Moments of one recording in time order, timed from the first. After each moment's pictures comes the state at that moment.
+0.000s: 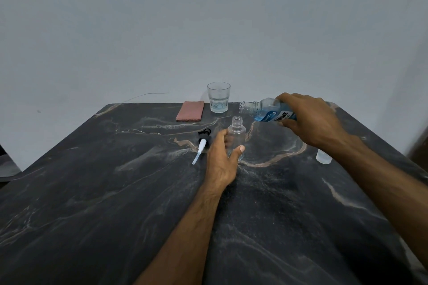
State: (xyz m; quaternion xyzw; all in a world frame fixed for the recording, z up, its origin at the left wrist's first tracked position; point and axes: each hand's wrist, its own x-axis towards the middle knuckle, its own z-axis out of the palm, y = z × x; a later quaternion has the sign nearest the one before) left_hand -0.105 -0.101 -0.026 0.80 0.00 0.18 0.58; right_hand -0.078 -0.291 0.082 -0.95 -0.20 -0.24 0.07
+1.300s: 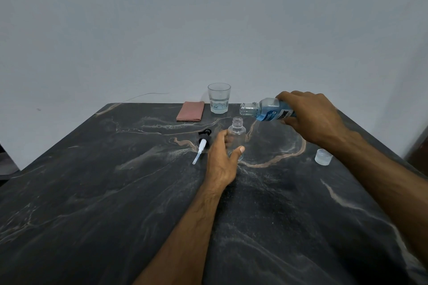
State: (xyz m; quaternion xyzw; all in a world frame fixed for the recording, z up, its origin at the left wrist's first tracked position) left_hand -0.105 -0.101 -0.026 0.80 0.00 0.18 0.58; right_hand -0.079 -0.289 0.094 -0.94 -0.21 -0.25 0.03
